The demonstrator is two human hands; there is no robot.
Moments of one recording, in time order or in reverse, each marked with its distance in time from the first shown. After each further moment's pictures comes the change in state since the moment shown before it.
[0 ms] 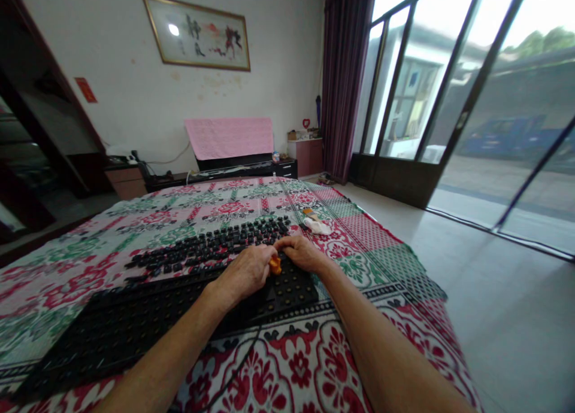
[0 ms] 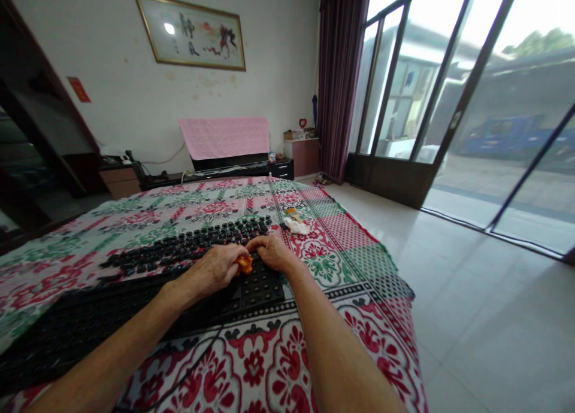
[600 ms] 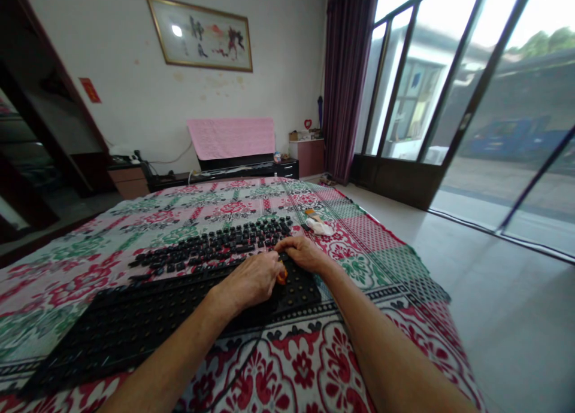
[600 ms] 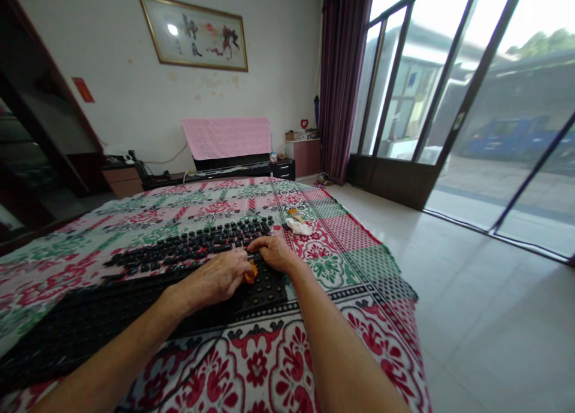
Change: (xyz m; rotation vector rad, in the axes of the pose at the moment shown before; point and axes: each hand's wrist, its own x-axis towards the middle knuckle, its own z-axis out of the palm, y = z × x) left_hand -0.010 0.014 -0.007 0.077 -0.082 0.146; right_hand 0.000 0.005 0.001 -0.018 0.004 0.018
